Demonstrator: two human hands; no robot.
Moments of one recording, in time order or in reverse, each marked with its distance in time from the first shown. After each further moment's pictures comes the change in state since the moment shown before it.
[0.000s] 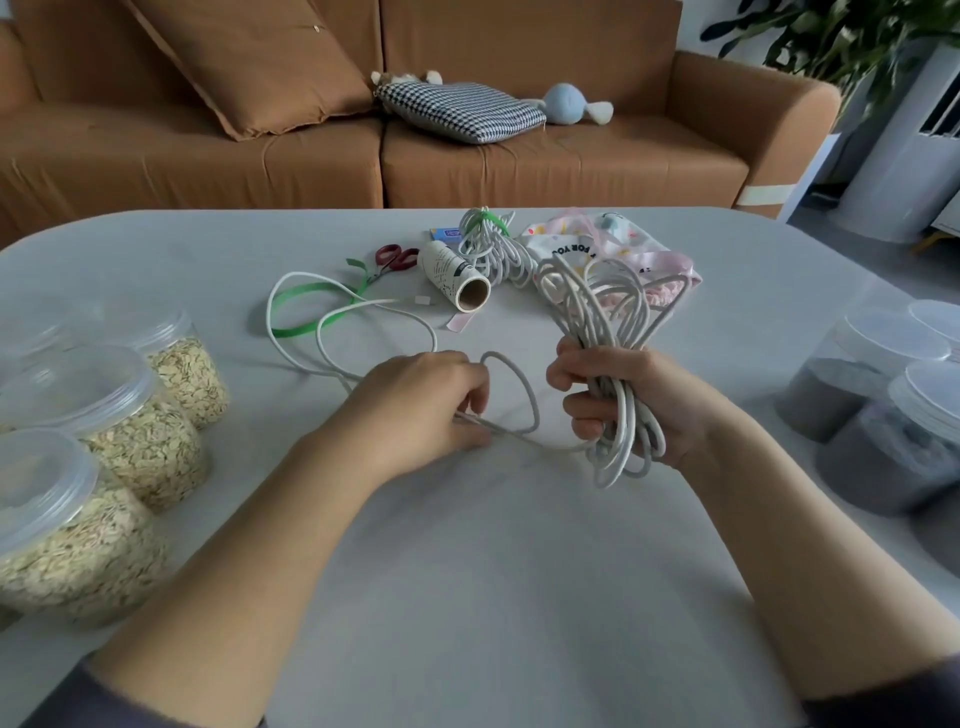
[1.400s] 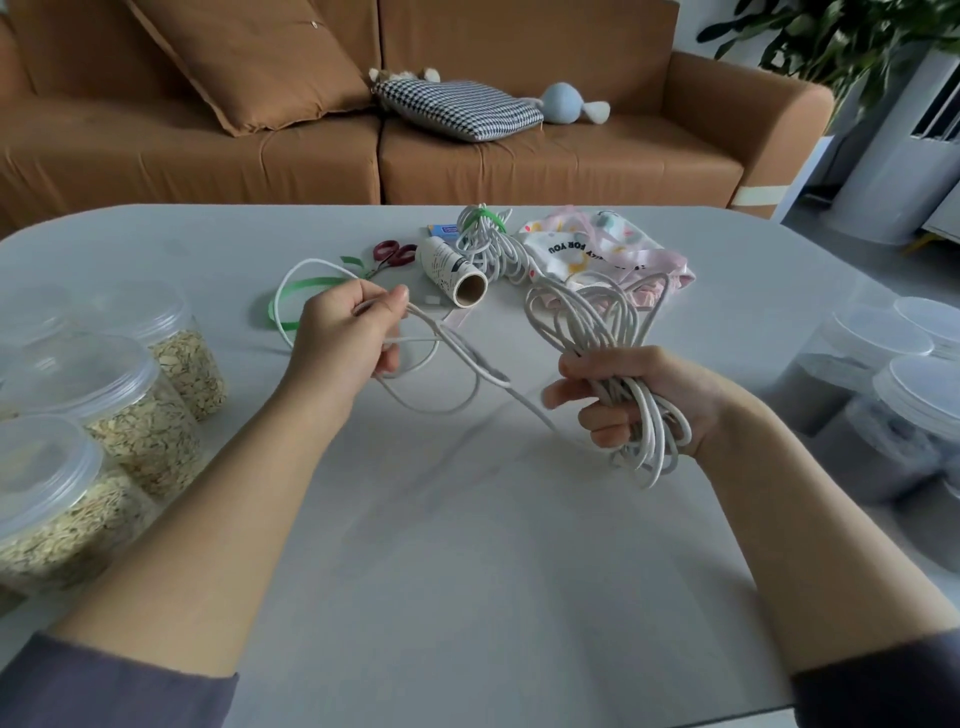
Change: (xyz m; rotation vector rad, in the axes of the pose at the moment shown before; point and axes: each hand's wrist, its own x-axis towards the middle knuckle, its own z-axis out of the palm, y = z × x) left_hand 0.008 -0.031 -0.009 -1.091 0.560 -0.510; right_hand -0.004 -0.006 -0.015 0.001 -0.059 0.253
